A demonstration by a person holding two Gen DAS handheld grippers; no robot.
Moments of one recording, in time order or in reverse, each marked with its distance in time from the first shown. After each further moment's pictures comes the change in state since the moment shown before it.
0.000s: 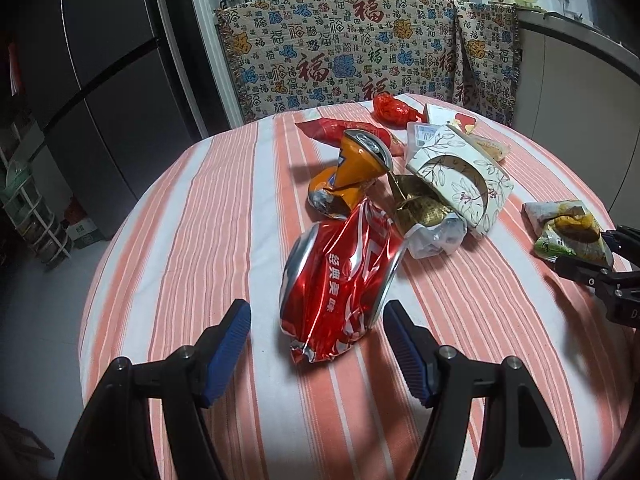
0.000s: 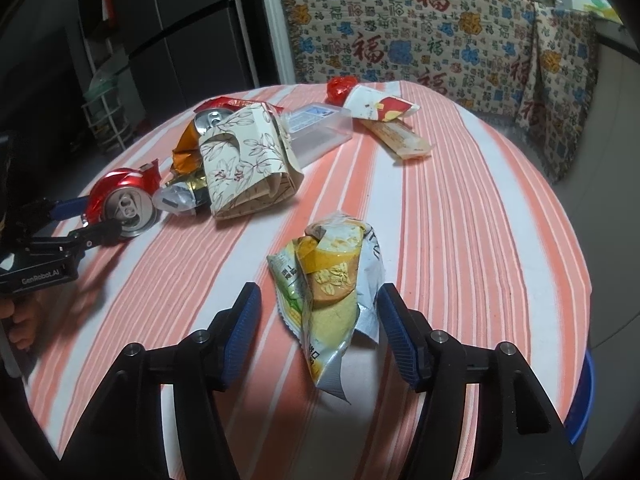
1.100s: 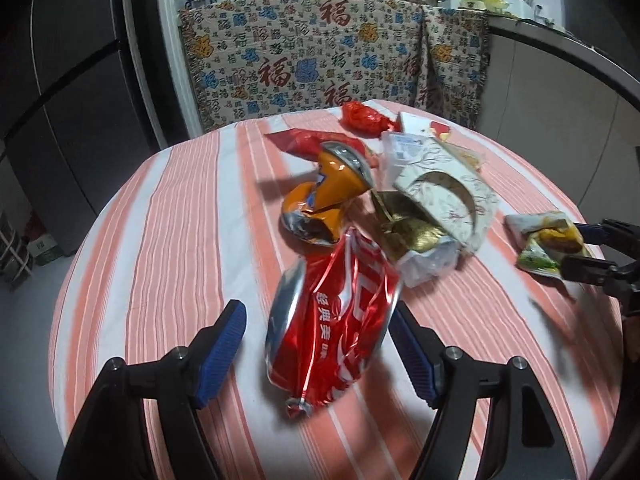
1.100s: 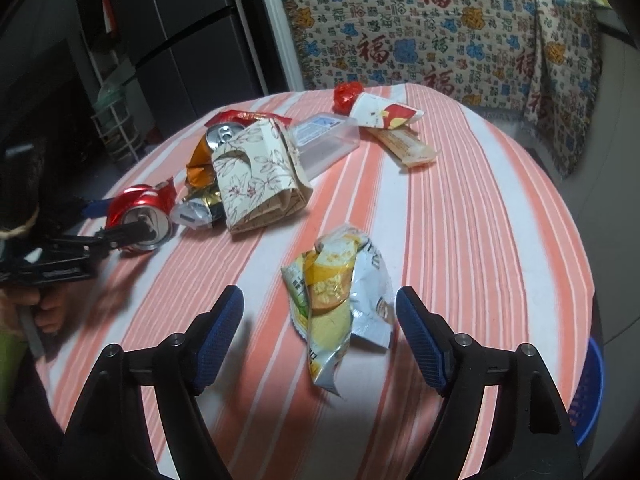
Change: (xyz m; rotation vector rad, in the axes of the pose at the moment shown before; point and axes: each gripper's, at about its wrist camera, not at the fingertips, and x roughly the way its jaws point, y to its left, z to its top) left arm 0.027 0.015 0.020 0.026 -0.011 -0.168; right arm -0.011 -0.005 0.014 0.030 0.002 0.063
